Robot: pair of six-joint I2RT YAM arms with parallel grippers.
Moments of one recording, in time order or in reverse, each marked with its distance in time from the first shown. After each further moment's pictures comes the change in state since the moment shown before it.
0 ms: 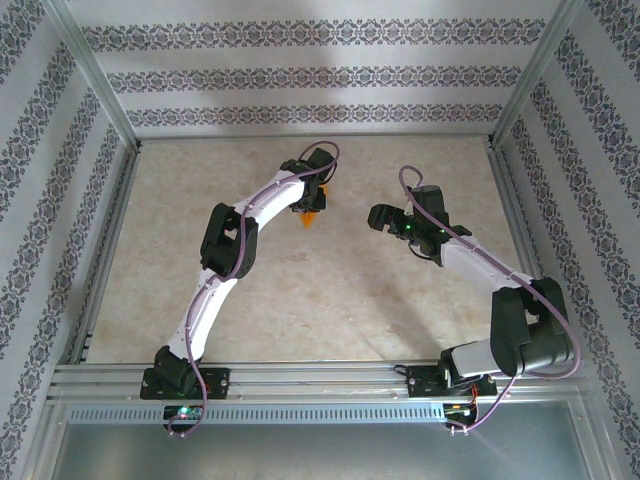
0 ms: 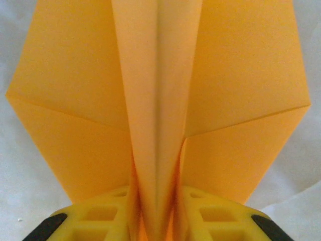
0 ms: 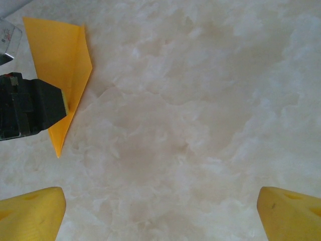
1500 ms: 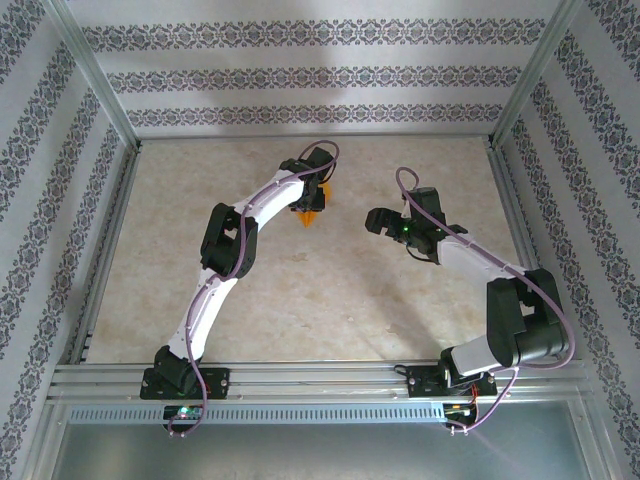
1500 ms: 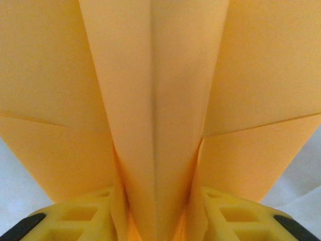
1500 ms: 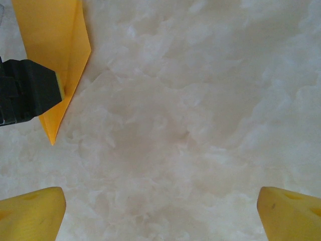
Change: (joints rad) left arm 0.006 0.011 0.012 -0.005 0.009 0.023; right arm 0.000 0.048 0.000 0.000 -0.036 0.009
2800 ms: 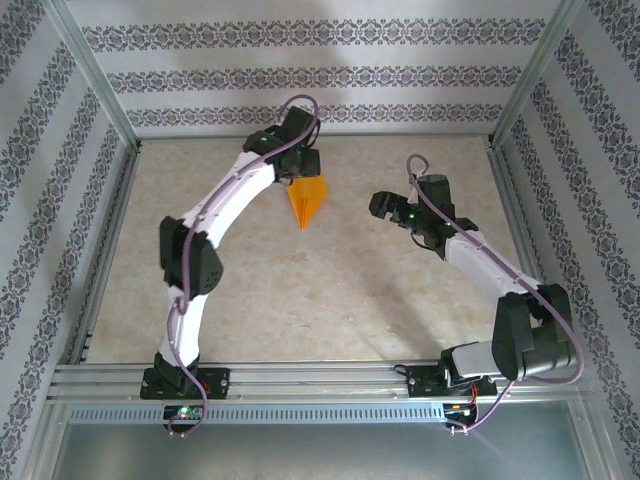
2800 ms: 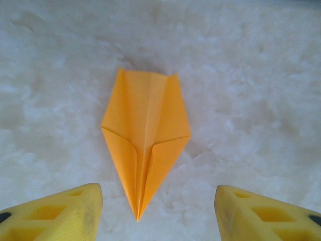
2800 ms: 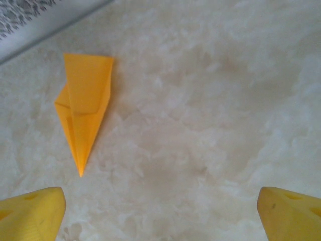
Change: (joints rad) left arm 0.003 -0.468 -0.136 0.008 -0.023 0.002; right arm -0.021 -0.091 0.080 -0.026 0.020 -0.012
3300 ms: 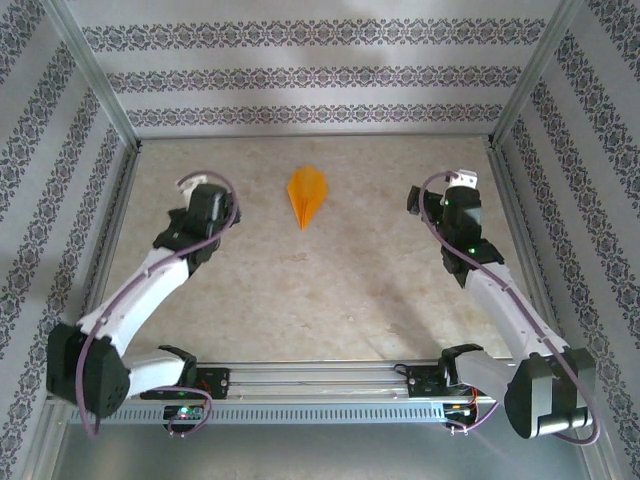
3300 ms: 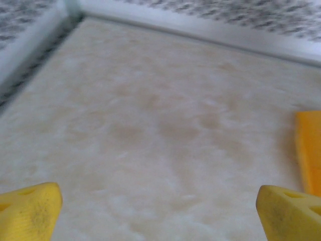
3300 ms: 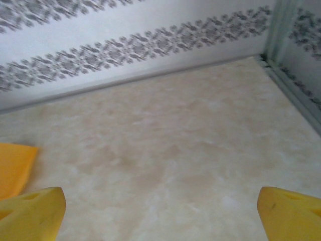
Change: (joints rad) left arm 0.193 -0.893 -1.252 0.605 -0.375 0.077; right arm -0.050 -0.291 -0.161 0.119 0.423 -0.247
